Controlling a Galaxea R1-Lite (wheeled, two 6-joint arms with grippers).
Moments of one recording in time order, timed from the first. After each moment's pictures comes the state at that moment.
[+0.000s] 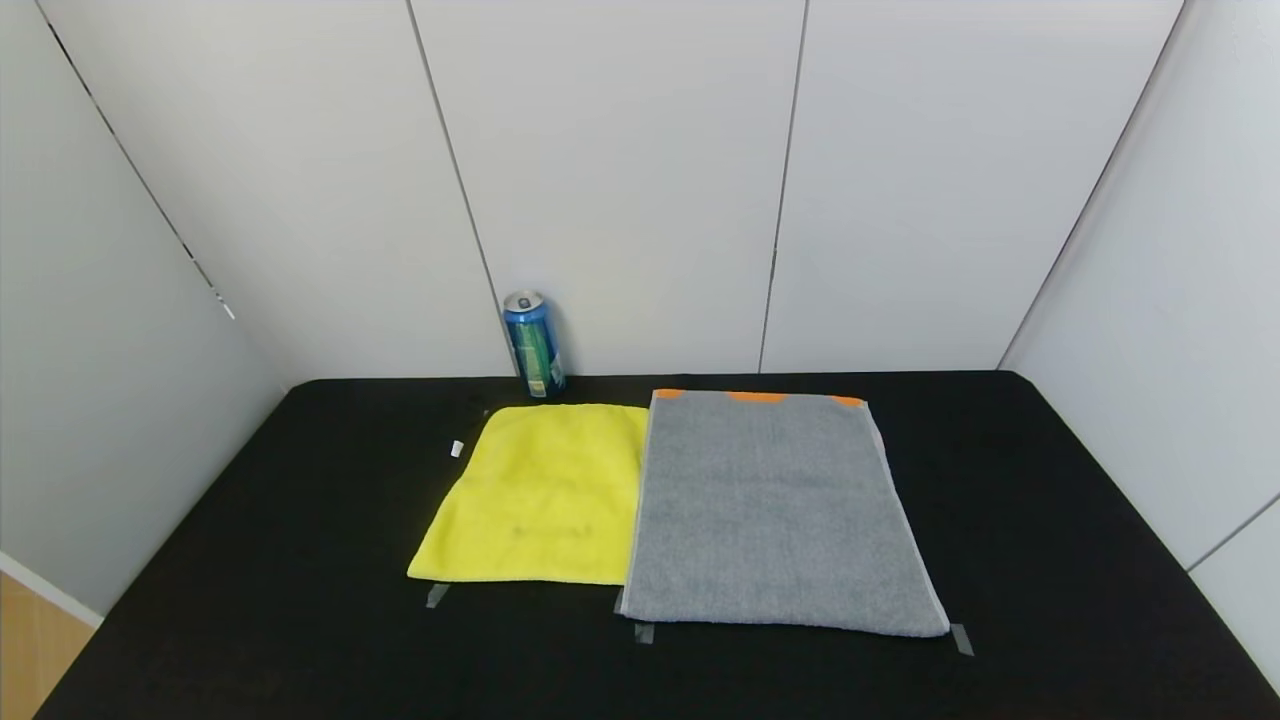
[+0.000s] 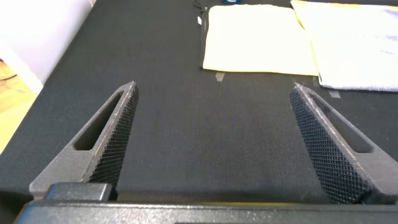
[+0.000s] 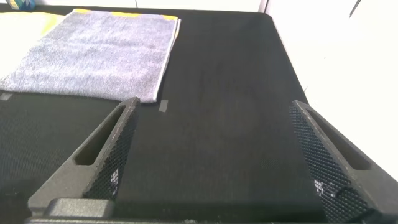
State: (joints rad) left arm 0.00 0.00 0.00 0.00 0.02 -0.04; right arm 0.00 0.00 0.00 0.00 0.00 0.00
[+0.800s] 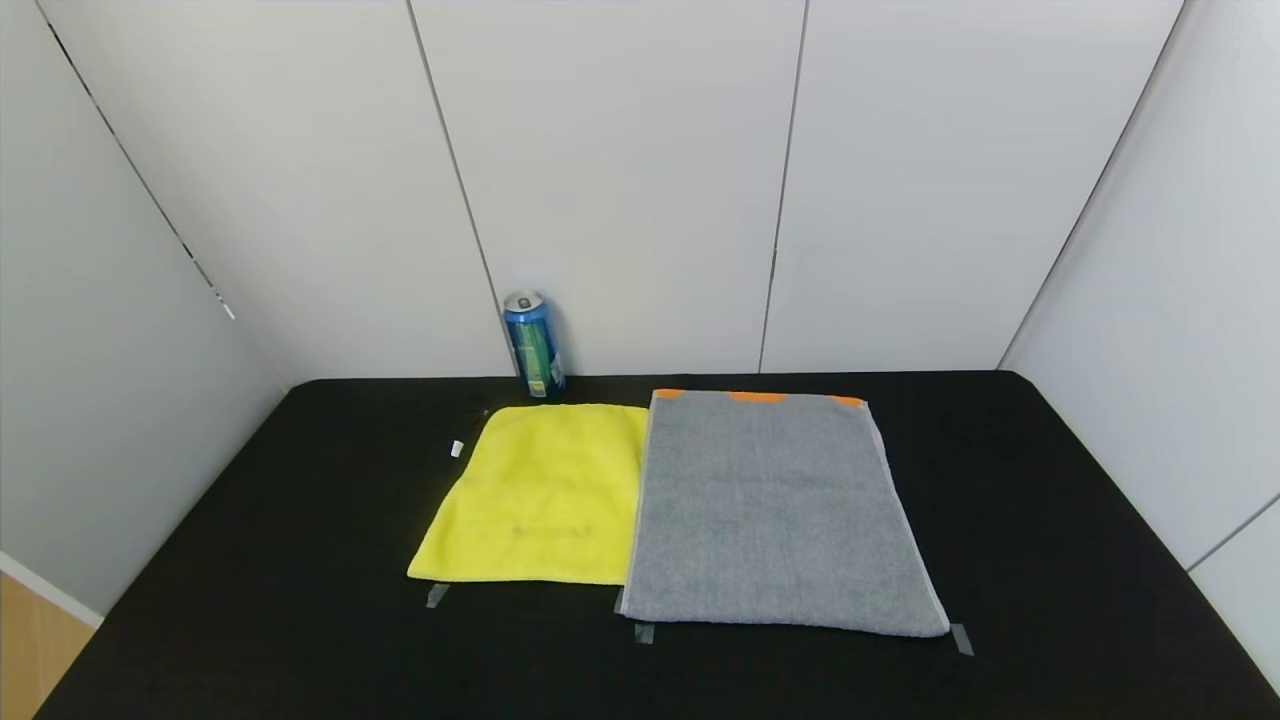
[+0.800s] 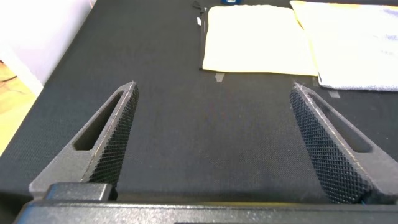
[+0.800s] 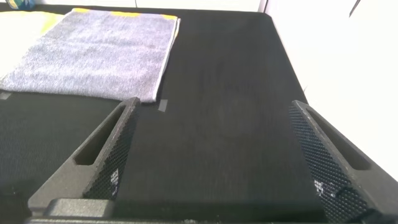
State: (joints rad) left arm 0.00 0.00 0.00 0.00 0.02 -0.03; right arm 0.00 0.00 0.00 0.00 0.00 0.00
